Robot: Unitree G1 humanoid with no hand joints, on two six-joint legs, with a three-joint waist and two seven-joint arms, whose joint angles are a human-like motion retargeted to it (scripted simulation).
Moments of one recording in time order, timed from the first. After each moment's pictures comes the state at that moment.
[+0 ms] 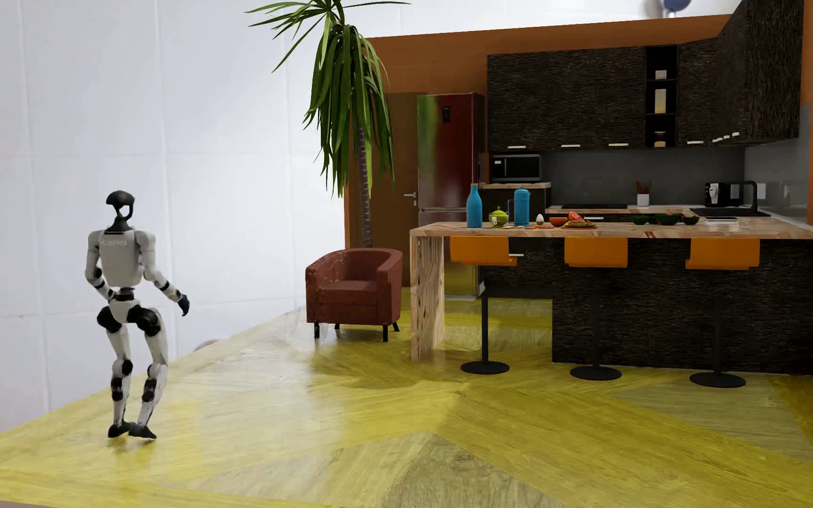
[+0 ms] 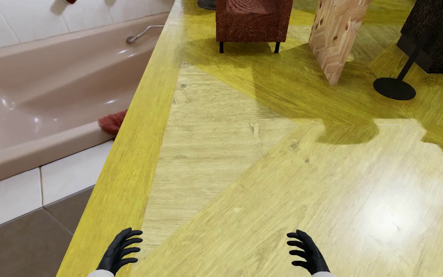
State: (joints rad) body -0.35 -0.31 -0.01 -0.01 -0.02 -0.02 0.02 0.00 -0.03 0.53 0.97 0.12 0.15 -0.20 -0.29 0.19 -0.19 -0.02 0.01 -0.03 0.03 0.60 0.55 0.00 0.00 -0.06 -0.01 -0.01 0.00
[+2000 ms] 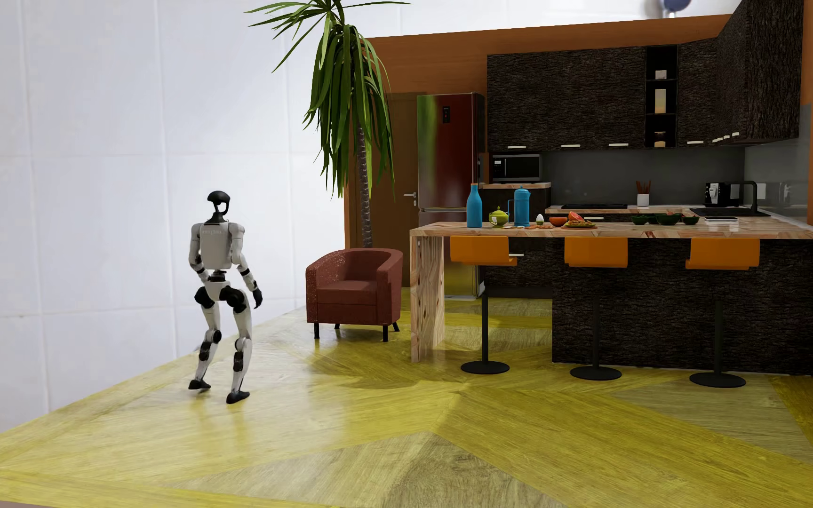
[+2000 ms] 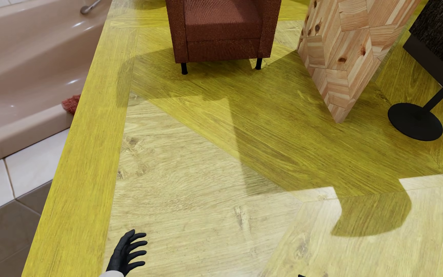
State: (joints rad) body -0.45 -0.21 -0.06 0.07 -0.08 -0.03 -0.01 0.02 0.06 0.99 0.73 0.12 0.27 -0.35 -0.55 0.13 -0.19 -0.16 0.06 -0.04 0.09 0.59 0.67 -0.10 0.03 0.02 0.05 0.09 -0.02
